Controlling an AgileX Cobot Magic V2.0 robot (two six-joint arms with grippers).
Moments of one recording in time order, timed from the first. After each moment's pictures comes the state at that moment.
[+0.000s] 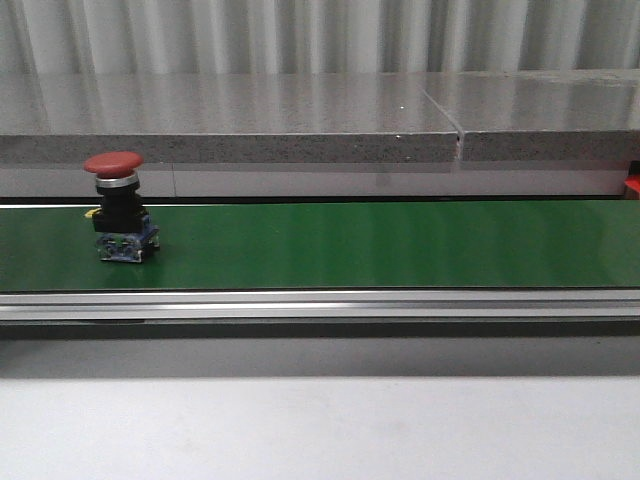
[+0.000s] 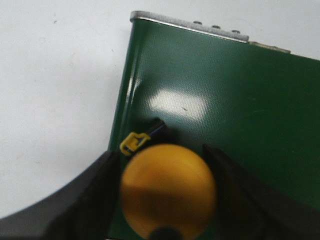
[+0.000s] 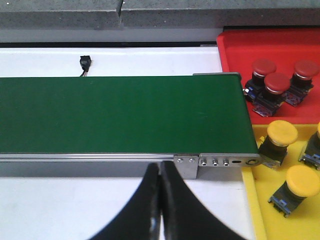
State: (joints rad) left arm 0.18 1.65 -1.25 -0.08 0.93 0.04; right arm 0.01 0.33 -0.58 -0.01 0.77 0.07
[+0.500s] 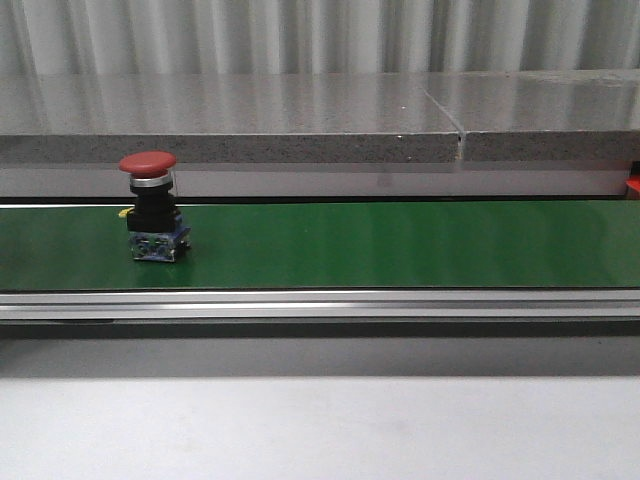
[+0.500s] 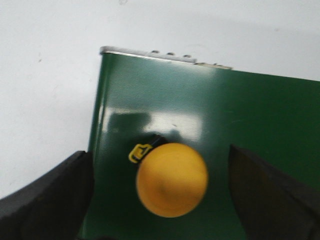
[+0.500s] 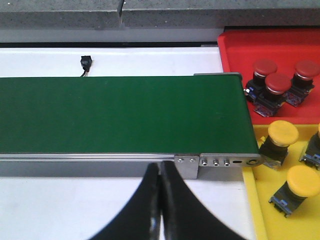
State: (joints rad) left arm 0.11 1.54 -1.25 -0.13 0.90 0.12; right arm 0.01 0.33 -0.58 -0.01 0.77 0.07
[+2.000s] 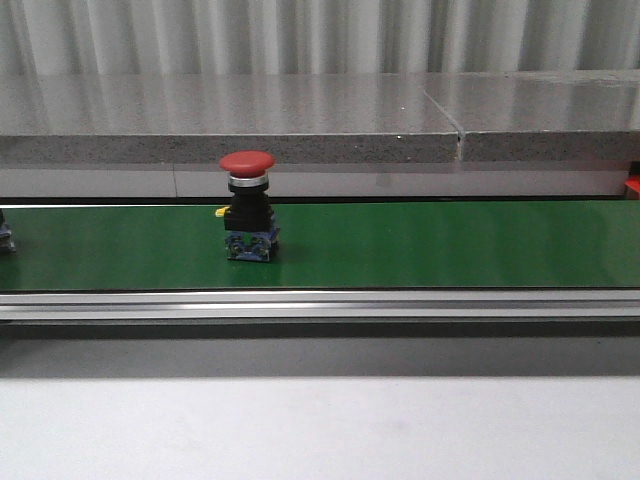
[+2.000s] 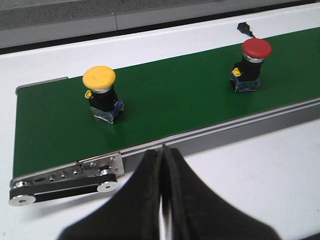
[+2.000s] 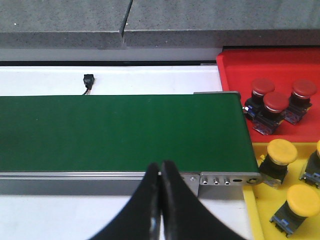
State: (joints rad) left arm -0.22 0.41 -0.61 -0.11 0.80 0.15; right arm 0.01 0.33 -0.58 -0.01 0.71 0.07
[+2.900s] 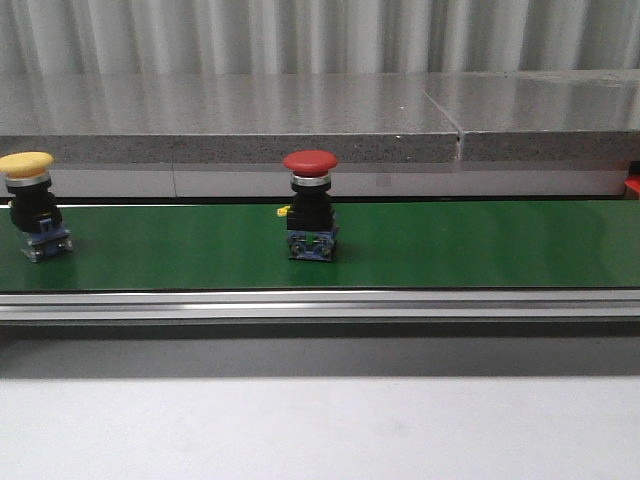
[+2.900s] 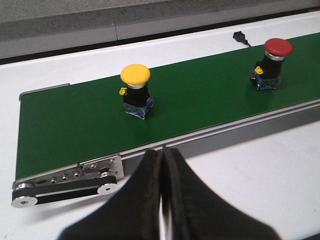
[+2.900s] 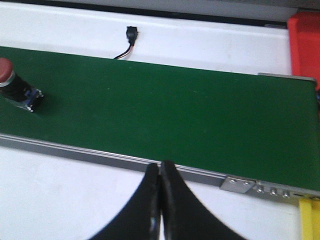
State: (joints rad) left arm -0.22 0.35 -0.60 -0.11 0.81 0.15; right arm 0.20 0.75 -0.80 0.02 0.76 0.07
